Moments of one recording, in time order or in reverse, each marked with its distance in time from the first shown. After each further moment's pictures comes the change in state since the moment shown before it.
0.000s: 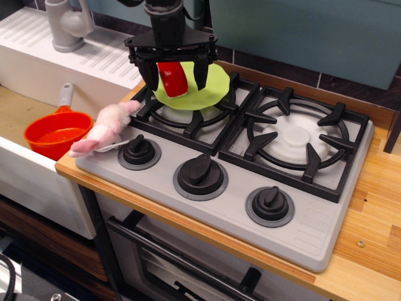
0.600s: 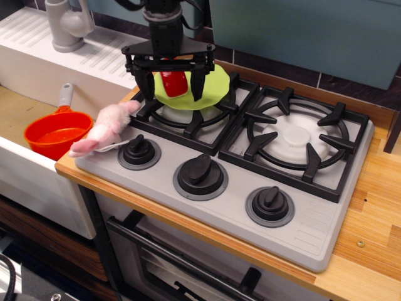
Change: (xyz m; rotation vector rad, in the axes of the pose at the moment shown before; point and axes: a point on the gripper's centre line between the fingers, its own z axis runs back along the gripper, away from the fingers) arm -0.014 0.002 -0.002 0.033 0.106 -0.001
